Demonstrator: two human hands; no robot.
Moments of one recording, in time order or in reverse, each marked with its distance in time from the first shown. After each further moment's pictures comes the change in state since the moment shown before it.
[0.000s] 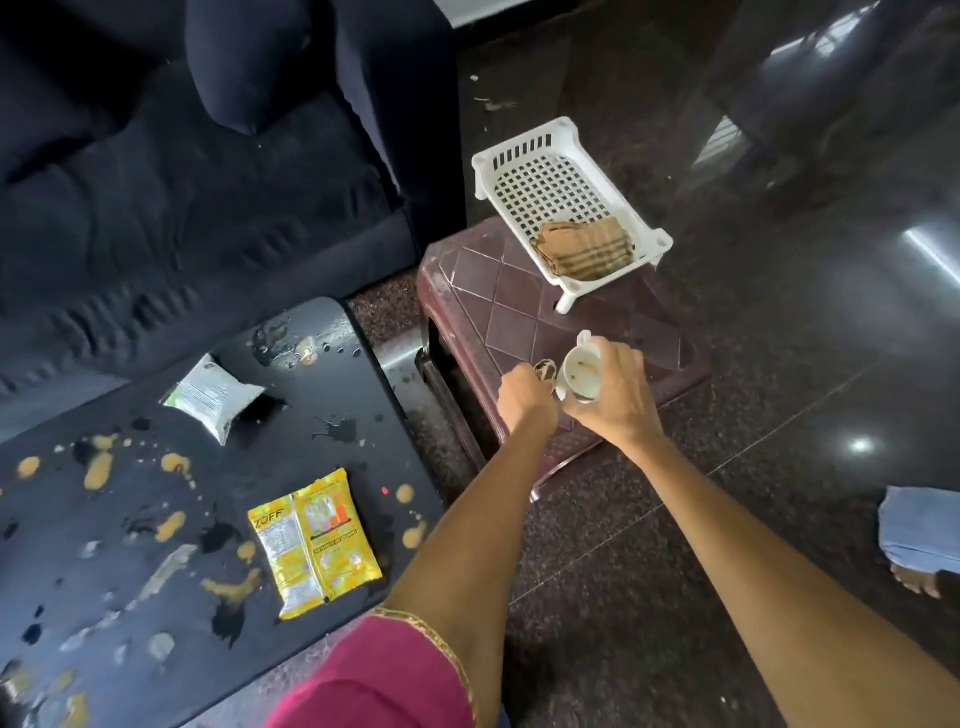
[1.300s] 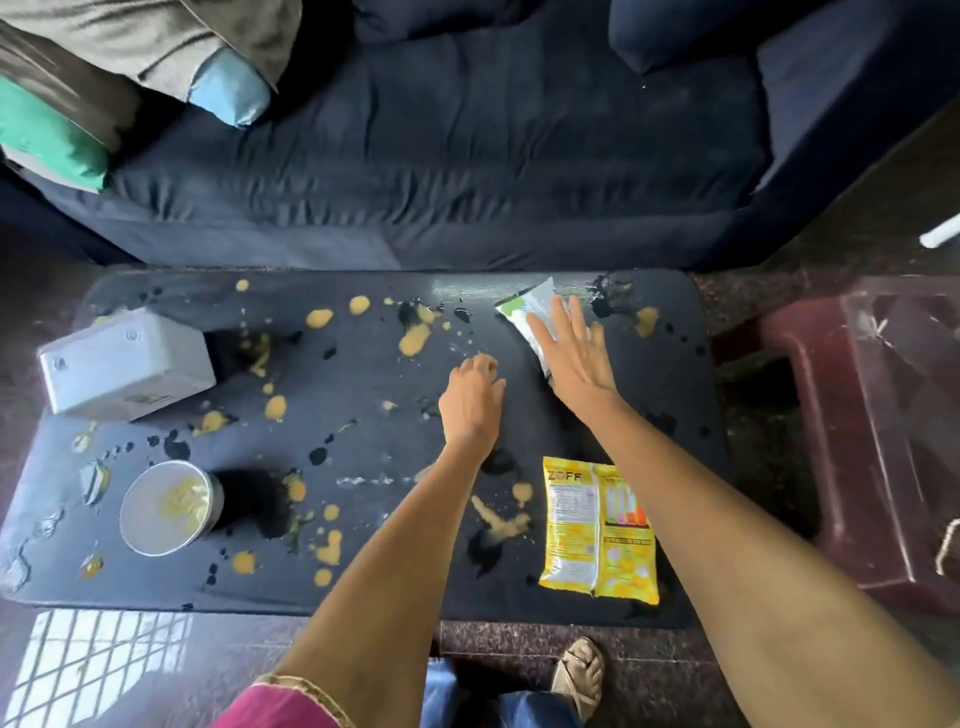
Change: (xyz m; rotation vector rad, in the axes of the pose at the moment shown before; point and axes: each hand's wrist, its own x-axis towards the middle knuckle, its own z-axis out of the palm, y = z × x) left_hand 0.039 -0.361 -0.259 0.003 0.466 -0.104; right_hand 0.017 -0.376 0.253 -0.634 -0.409 -0.675
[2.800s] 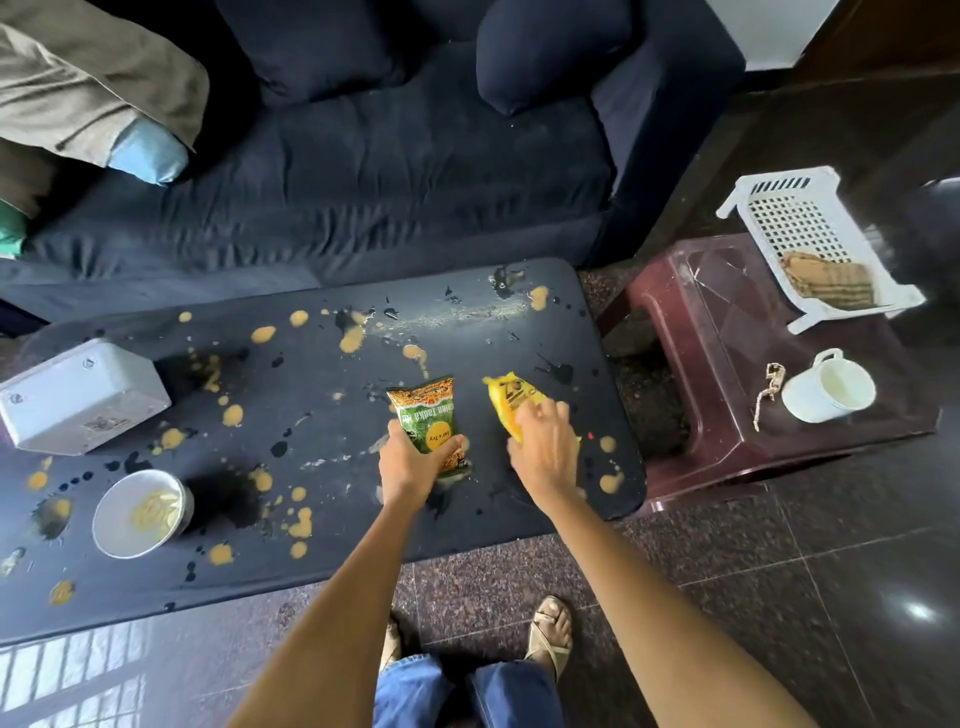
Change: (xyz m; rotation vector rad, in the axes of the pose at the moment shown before) left_hand -0.127 -0.026 -0.025 -0.330 -0.119 -0.196; right_hand -0.191 -0.039 -0.007 0.395 0.237 0.490
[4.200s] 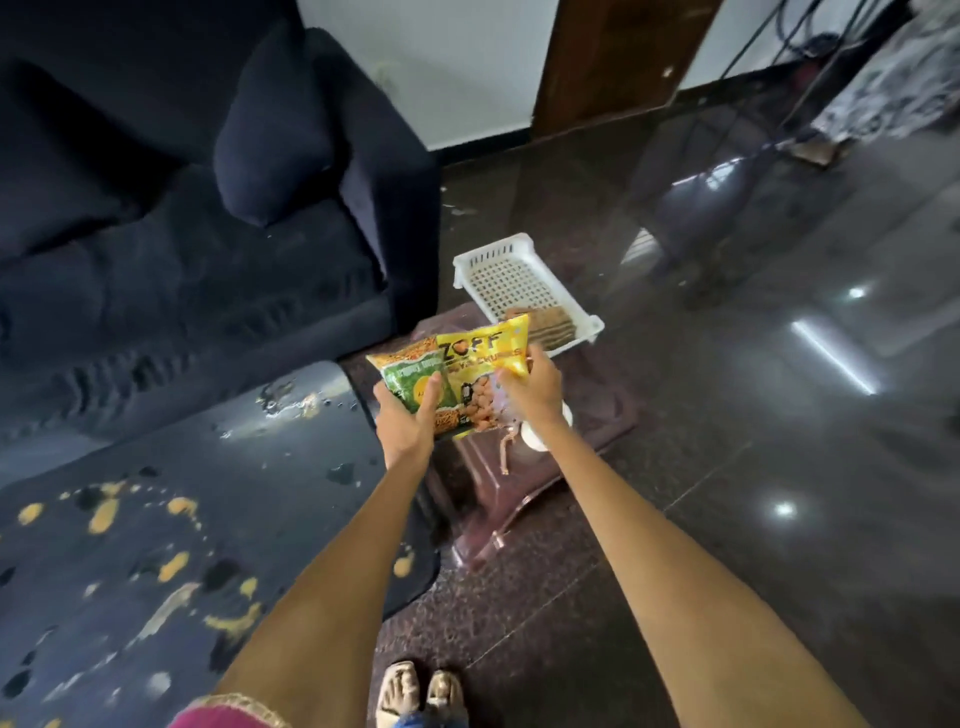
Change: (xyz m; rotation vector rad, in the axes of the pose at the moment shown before) left_hand -0.104 0.281 0.162 -0.186 -0.188 0.275; right_hand 0.087 0.256 -0.202 0.788 0.155 0.491
